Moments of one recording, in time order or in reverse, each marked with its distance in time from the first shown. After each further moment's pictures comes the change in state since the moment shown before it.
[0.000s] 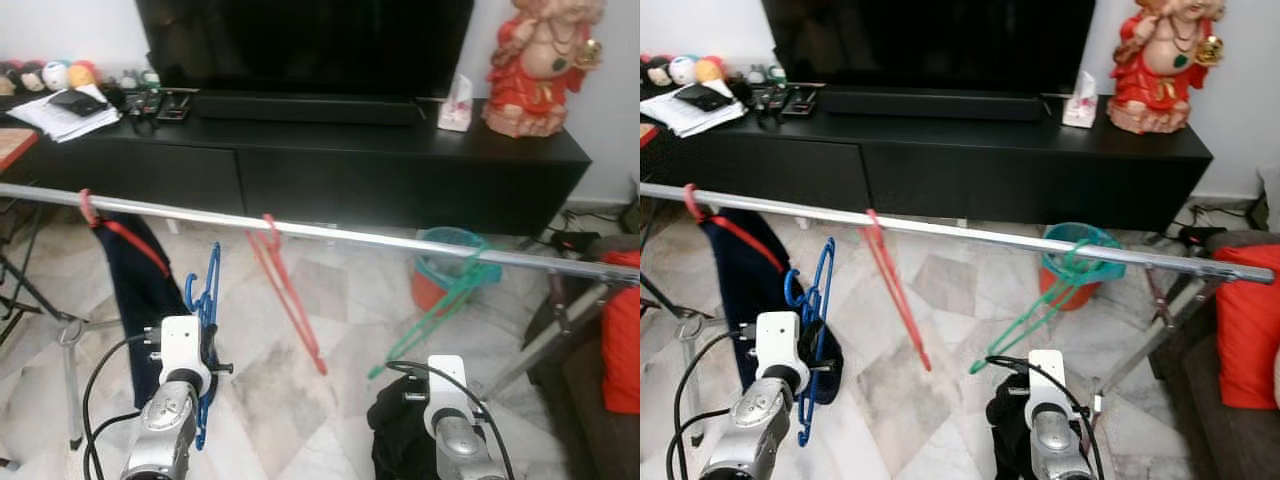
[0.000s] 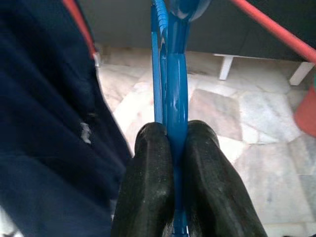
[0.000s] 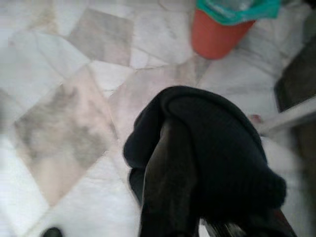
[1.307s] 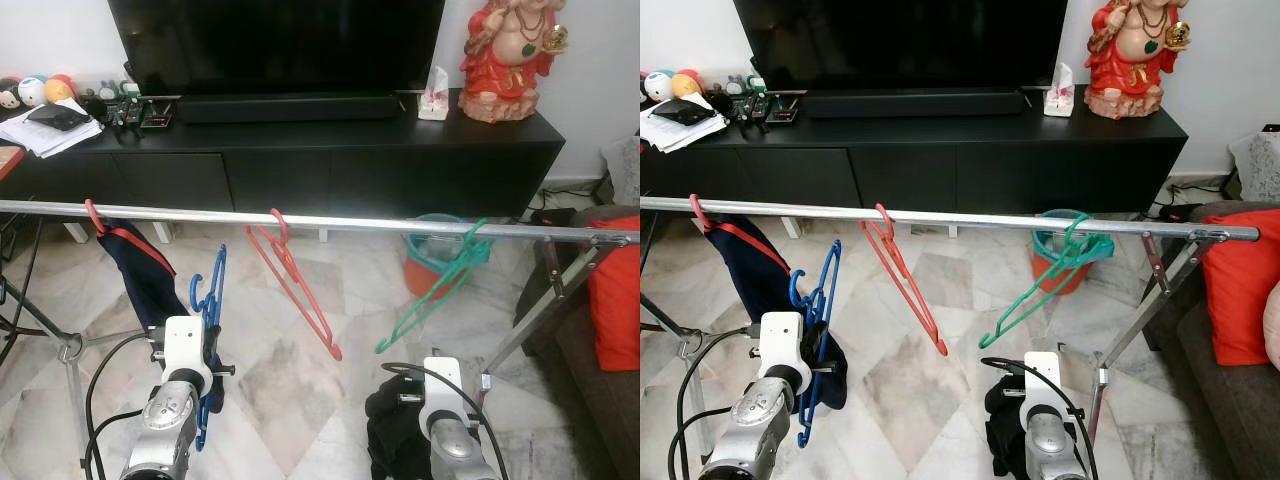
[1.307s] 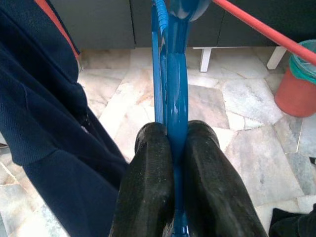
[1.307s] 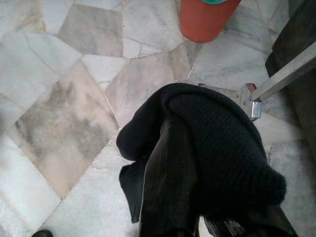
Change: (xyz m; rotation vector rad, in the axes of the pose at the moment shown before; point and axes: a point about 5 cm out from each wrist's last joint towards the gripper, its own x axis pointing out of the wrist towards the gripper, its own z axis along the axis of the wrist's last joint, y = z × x) left arm 0.001 -0.007 -0.002 0.010 0.015 -0.042; right arm -0.001 -0.006 -0.004 0.000 0.007 -0.022
